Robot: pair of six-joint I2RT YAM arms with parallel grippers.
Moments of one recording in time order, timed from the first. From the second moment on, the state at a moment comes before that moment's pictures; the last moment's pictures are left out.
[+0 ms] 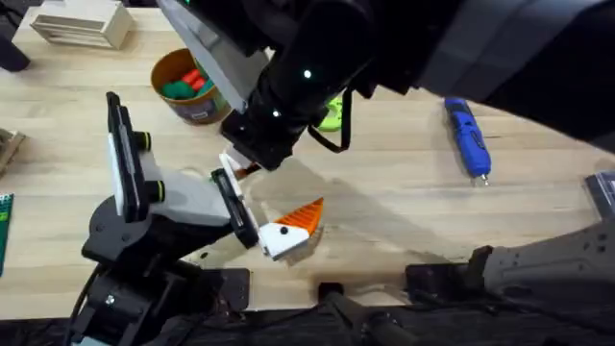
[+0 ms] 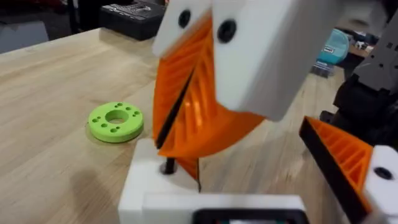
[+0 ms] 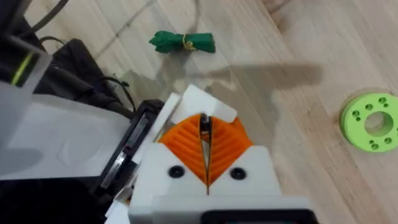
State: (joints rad) left arm -0.33 0.01 0.01 -0.07 0.77 -0.14; right arm 1.01 1.71 1.71 -1.14 -0.11 0.06
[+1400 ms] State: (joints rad) left arm -0.33 0.01 0.01 -0.07 0.77 -0.14; right arm 0.97 1.73 1.71 -1.14 -0.10 0.05
